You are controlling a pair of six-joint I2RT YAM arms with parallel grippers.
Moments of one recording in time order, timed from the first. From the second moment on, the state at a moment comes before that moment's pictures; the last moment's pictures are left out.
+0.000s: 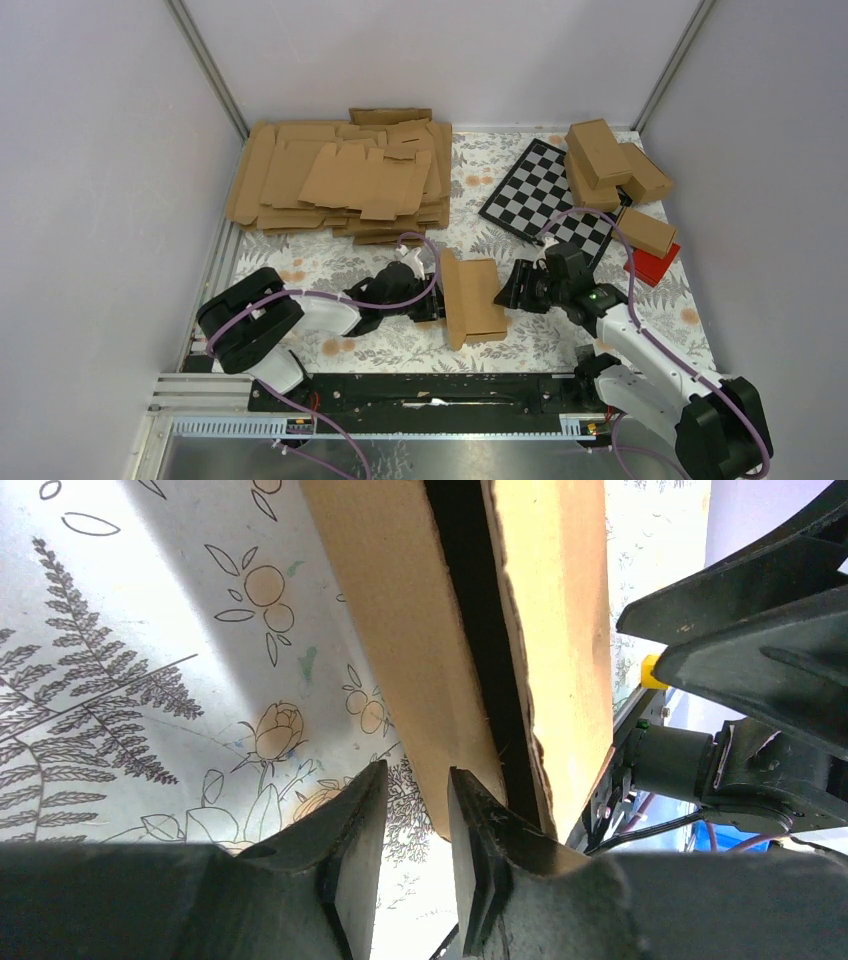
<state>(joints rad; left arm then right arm) -0.90 1.55 0.47 0.51 0.22 -0.97 0.43 0.92 0.46 -0.37 -0.31 0.61</state>
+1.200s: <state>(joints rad) -0.90 1.54 0.47 0.46 0.20 -0.93 0.42 1.03 0.47 -0.32 -0.27 0.58</state>
